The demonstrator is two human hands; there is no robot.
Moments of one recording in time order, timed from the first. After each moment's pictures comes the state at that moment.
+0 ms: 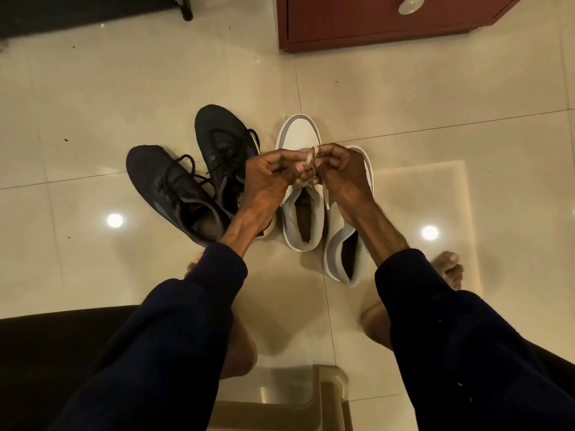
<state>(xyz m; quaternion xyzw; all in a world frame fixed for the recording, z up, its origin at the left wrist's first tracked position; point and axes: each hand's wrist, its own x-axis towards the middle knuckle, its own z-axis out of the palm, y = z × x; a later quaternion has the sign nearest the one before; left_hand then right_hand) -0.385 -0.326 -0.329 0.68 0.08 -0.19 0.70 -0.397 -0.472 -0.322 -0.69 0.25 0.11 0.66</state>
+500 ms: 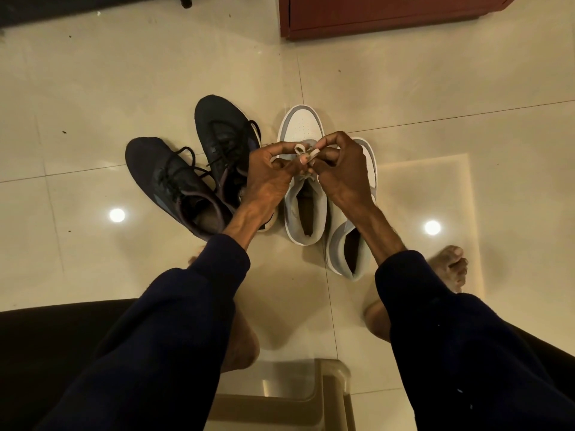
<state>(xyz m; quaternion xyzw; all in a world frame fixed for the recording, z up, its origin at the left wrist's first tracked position) -0.383 -0.328 -0.341 0.70 0.10 -0.18 0.68 -0.402 -0.466 -0.324 -0.77 0.21 0.06 0.60</state>
